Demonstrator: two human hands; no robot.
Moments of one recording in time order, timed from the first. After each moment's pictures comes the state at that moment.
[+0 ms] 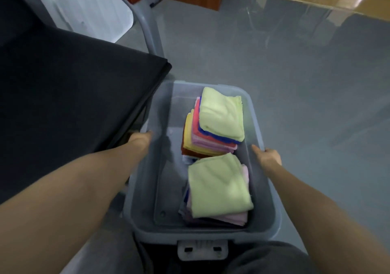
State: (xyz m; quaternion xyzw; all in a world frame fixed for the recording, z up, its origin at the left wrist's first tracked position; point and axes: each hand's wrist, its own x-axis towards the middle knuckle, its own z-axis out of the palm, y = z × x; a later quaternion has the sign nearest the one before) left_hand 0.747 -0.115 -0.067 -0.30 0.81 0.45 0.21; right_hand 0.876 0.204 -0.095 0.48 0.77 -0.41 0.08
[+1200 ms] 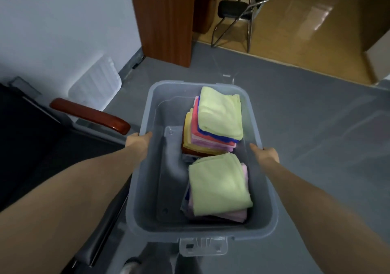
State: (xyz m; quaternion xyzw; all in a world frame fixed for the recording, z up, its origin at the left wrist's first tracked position) left_hand 0.694 0.038 0.425 -0.29 0.75 0.57 0.16; right_hand 0.840 0.349 0.429 0.51 0.75 -0.42 0.03
